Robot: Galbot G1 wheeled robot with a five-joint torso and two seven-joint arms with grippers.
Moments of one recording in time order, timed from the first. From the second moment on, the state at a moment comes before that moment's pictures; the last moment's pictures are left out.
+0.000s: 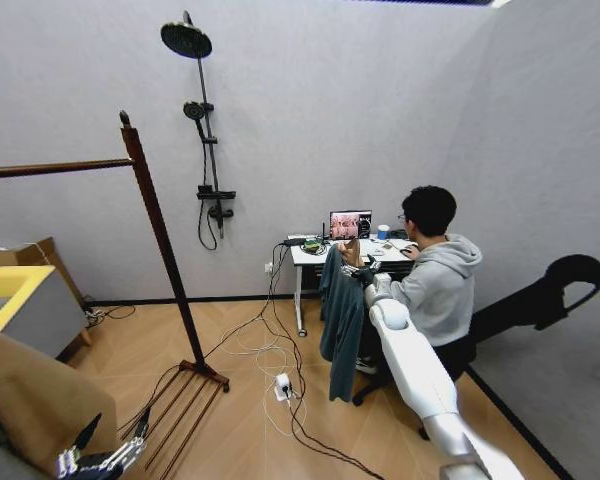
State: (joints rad) left arm 1.94 -1.35 -0.90 -2.27 -0.51 -0.14 0.13; right arm -0.38 1.24 0.42 1.16 0.19 -0.04 -0.03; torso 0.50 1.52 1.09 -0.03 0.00
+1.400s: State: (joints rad) left arm 1.94 -1.35 -0.90 -2.27 -0.51 -0.14 0.14; right arm -0.50 1.24 0.36 1.43 0.23 -0.05 -0.01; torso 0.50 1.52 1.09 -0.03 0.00
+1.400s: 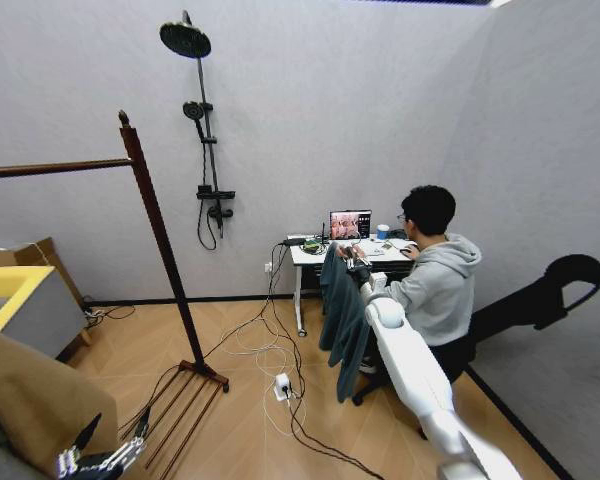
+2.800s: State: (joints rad) left arm 1.94 -1.35 -0.90 -2.27 -0.51 -0.14 0.13; right arm -0.89 1.24 0.20 1.91 0.26 -0.23 0.14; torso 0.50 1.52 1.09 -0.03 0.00
